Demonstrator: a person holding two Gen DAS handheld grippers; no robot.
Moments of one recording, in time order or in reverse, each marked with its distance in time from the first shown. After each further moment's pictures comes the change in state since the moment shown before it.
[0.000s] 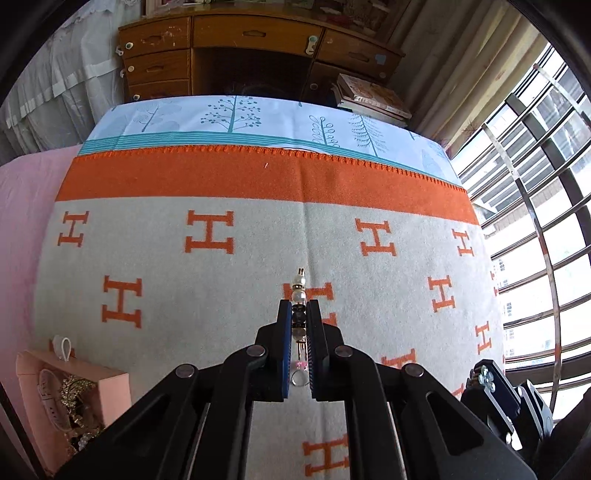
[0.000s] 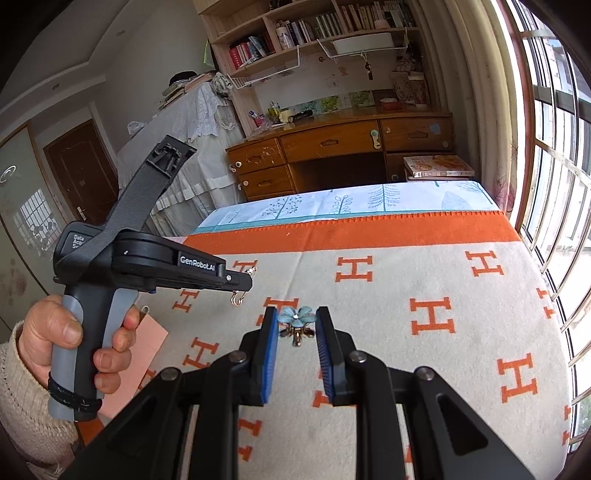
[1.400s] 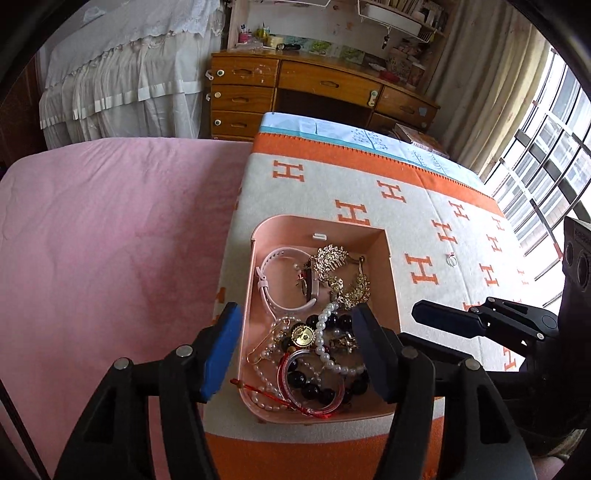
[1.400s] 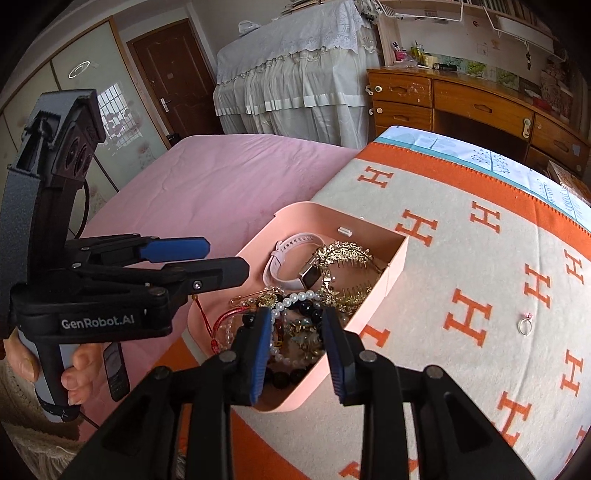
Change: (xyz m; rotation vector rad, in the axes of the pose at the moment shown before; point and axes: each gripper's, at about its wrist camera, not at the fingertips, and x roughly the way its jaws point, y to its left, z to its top) left arm -0.126 0.199 -0.163 -0.039 -0.218 0.115; right arm 0.062 0.239 -0.062 -0.293 0.305 0.256
